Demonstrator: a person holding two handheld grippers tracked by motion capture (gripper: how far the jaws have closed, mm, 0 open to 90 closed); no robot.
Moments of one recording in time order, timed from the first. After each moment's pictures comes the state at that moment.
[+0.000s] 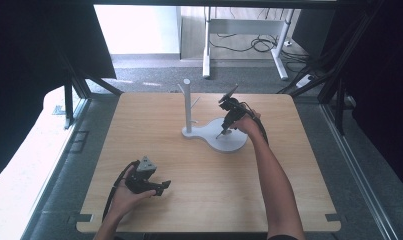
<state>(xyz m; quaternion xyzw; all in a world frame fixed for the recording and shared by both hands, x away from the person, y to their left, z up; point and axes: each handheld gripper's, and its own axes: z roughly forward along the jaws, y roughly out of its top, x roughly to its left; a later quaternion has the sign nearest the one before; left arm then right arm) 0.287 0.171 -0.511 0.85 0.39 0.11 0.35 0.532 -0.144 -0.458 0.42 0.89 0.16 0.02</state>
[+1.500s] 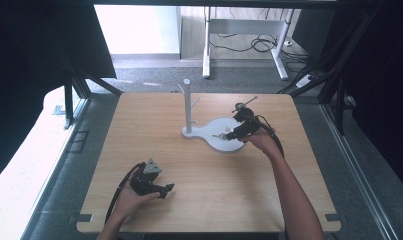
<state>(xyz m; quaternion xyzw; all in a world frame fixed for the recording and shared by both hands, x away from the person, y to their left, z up) 0.287 0.159 -0.519 0.86 0.37 0.11 0.33 0.462 -0.183 -0.443 0.39 0.88 0.26 0.06</state>
